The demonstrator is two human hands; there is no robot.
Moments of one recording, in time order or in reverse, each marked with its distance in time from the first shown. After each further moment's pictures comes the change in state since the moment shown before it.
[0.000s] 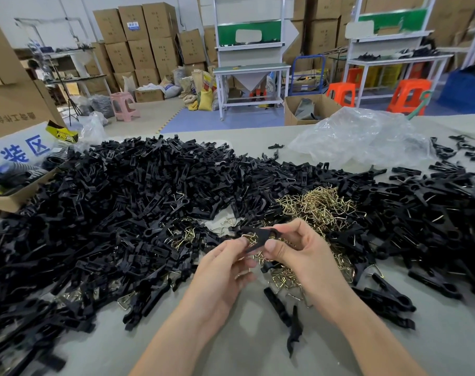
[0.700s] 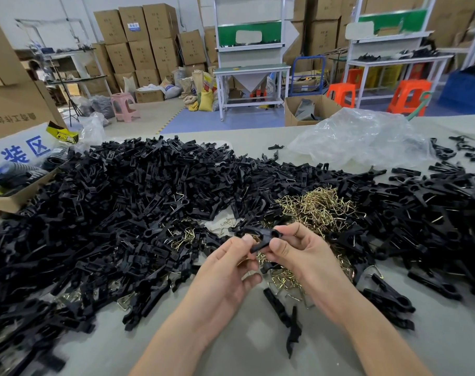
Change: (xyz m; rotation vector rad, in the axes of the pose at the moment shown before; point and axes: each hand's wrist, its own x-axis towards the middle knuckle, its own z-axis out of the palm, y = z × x) left_hand -0.003 -0.003 -0.004 -0.074 -0.207 0.035; right_hand 0.001 -0.001 -0.004 0.225 -0.046 0.107
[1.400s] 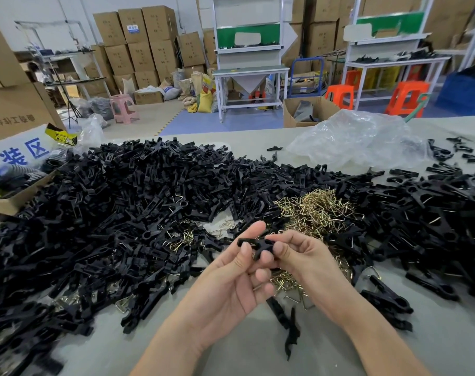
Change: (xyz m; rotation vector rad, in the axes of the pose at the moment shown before) left_hand -0.010 0.005 0.004 -0.278 -0.262 -0.113; right_hand -0.002 -0.001 -0.005 -0.078 -0.090 0.017
